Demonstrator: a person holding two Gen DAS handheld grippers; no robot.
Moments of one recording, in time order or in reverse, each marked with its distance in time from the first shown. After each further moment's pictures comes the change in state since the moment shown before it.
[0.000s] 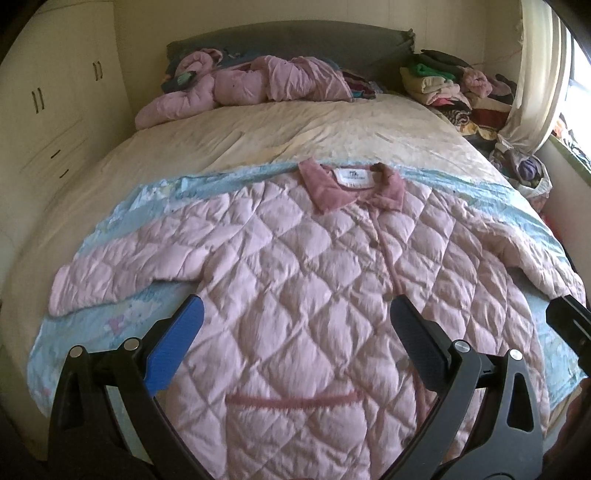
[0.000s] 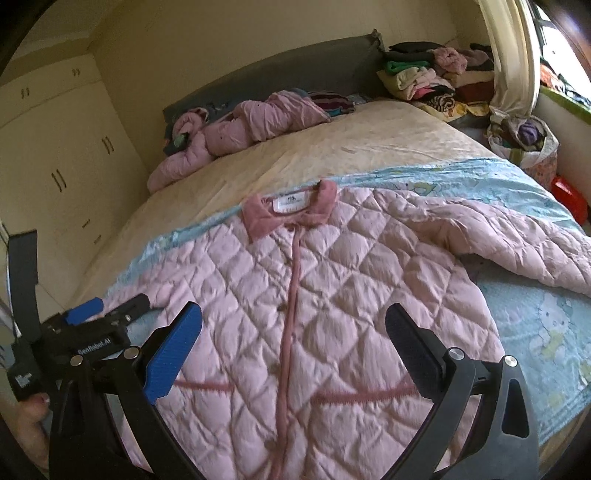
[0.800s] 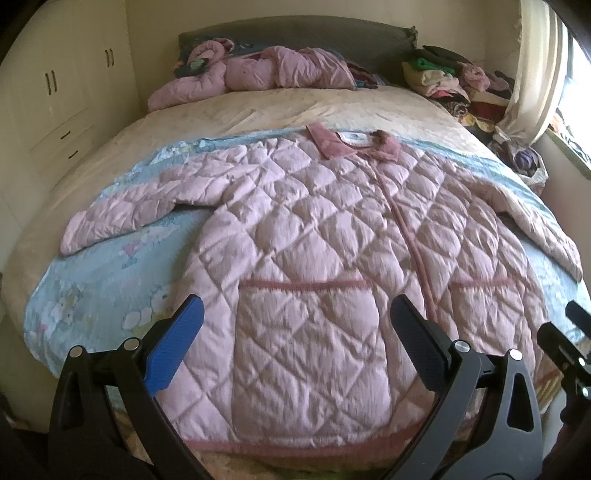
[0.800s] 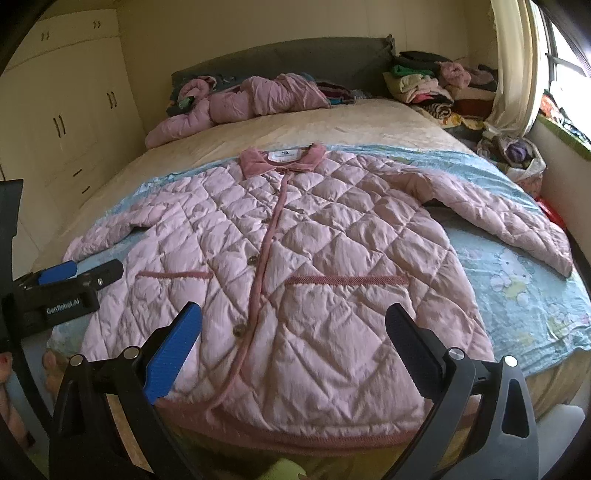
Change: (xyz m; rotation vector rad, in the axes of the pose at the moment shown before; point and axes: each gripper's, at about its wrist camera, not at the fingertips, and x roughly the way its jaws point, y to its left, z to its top) left arm -0.049 0.019 -0.114 -0.037 0.011 0.007; right arm -0.056 0.009 -0.119 -0.166 0.049 -0.099
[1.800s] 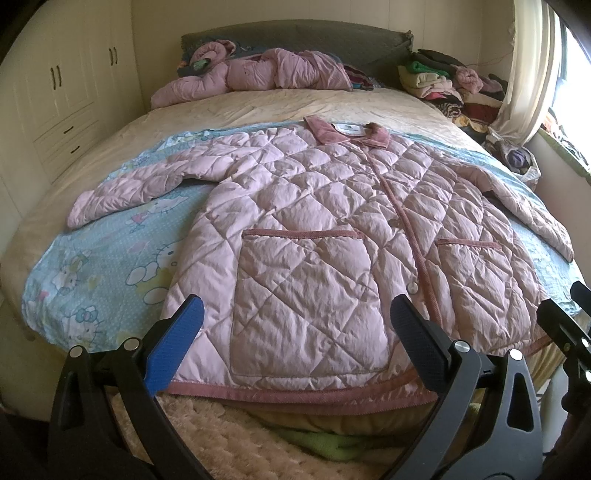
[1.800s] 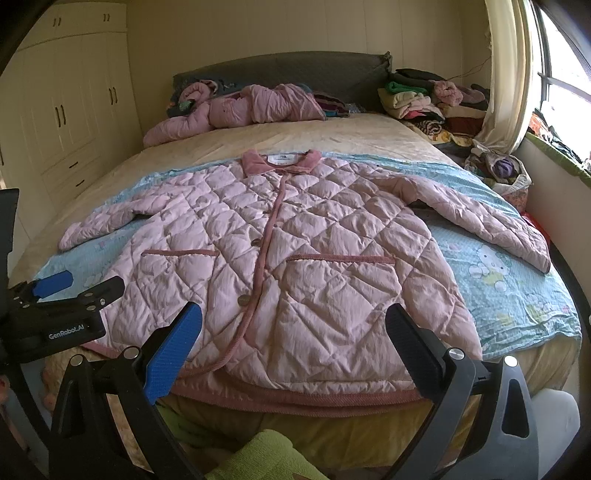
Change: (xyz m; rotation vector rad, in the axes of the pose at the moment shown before) left arm -0.030 -0.001 -0.063 -0.008 -0.019 -0.015; right arm -0.048 0.023 -0.044 -0.067 -0.047 -0.062
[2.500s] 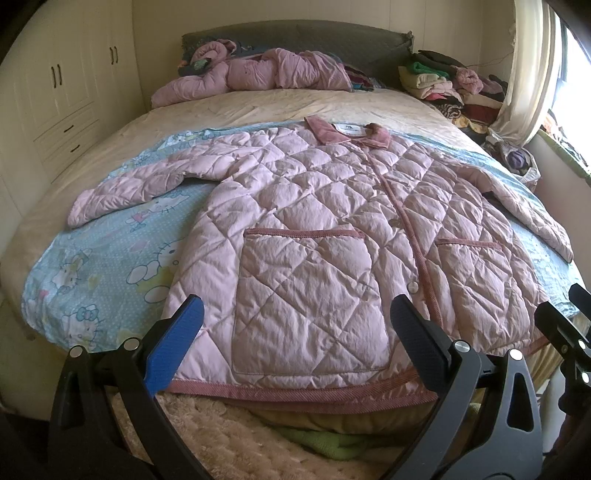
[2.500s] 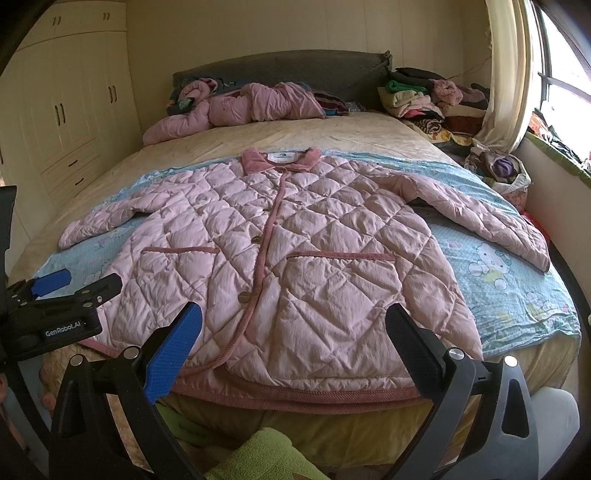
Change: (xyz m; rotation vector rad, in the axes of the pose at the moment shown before) left arm 0.000 0.000 0.000 -0.001 0.001 0.000; right arm 0.000 0.001 -0.002 -0.003 0.002 -0.005
